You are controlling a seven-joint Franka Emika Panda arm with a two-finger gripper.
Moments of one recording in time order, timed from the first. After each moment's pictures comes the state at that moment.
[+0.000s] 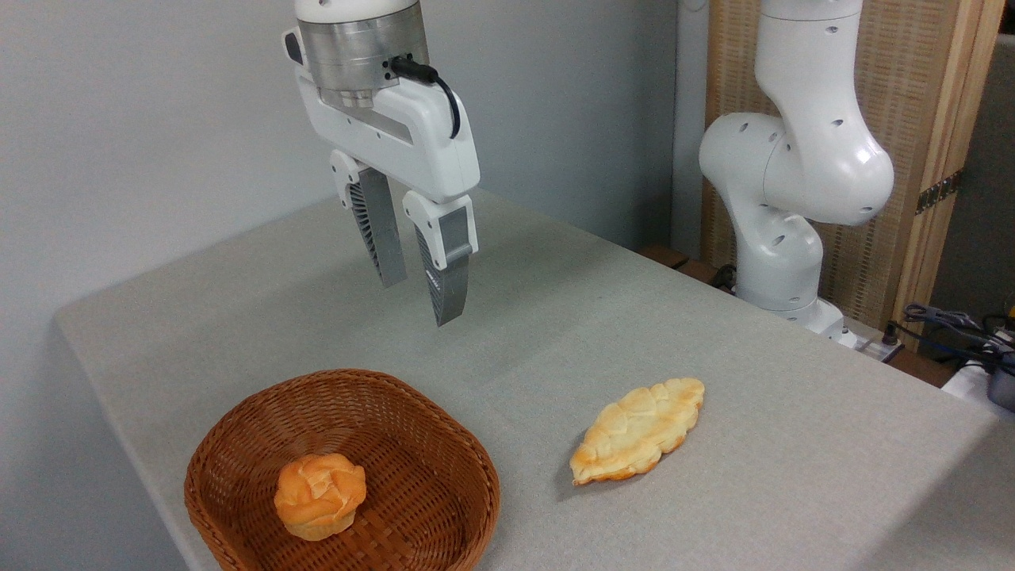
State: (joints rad) arm 0.00 -0.03 -0.02 -1.67 -0.04 1.64 0.76
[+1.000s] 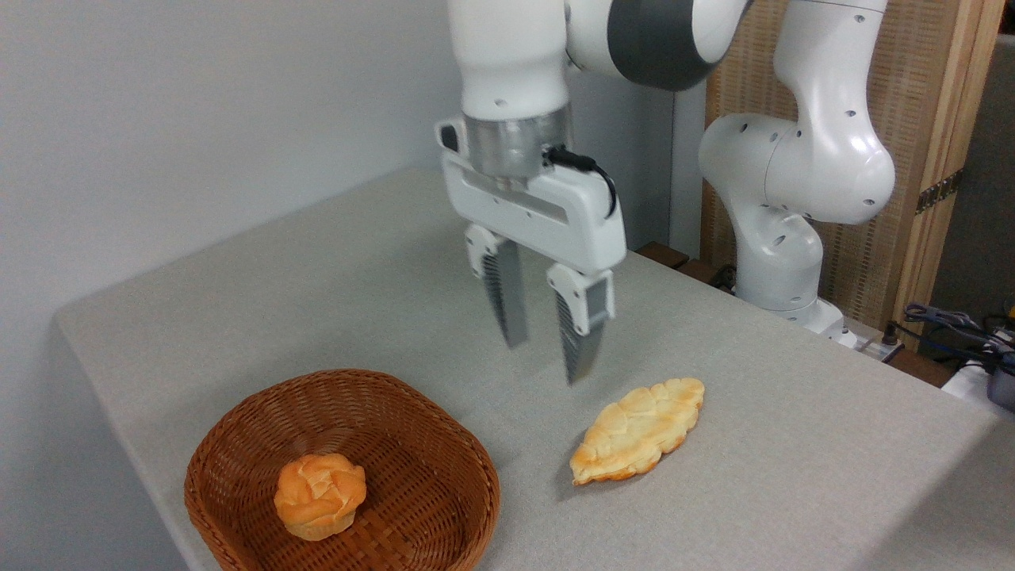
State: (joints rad) arm 0.04 -0.35 0.03 -2.27 0.08 1.95 0.85
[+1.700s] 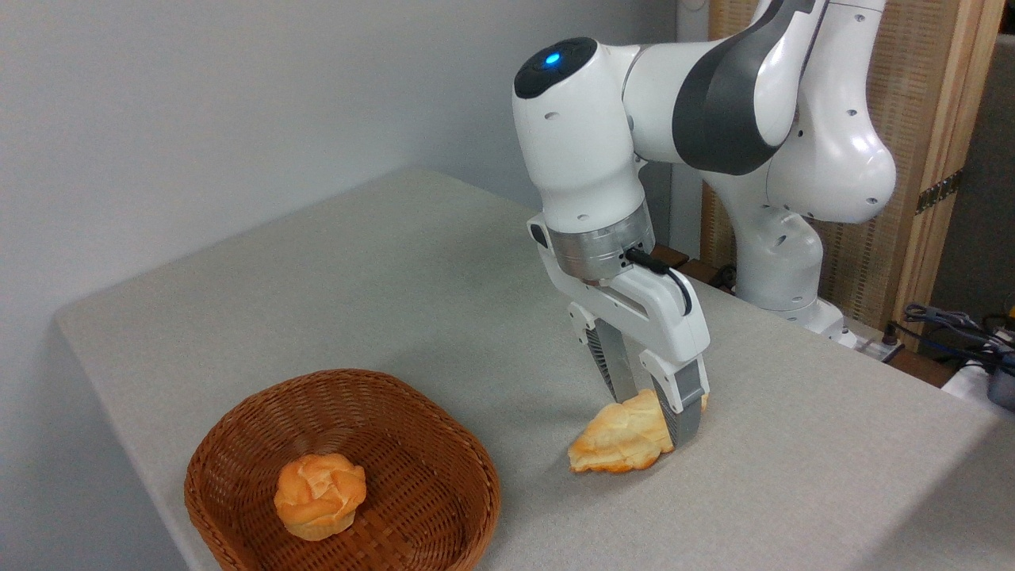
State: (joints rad) arm 0.07 -0.34 0.10 -2.44 0.20 1.98 1.02
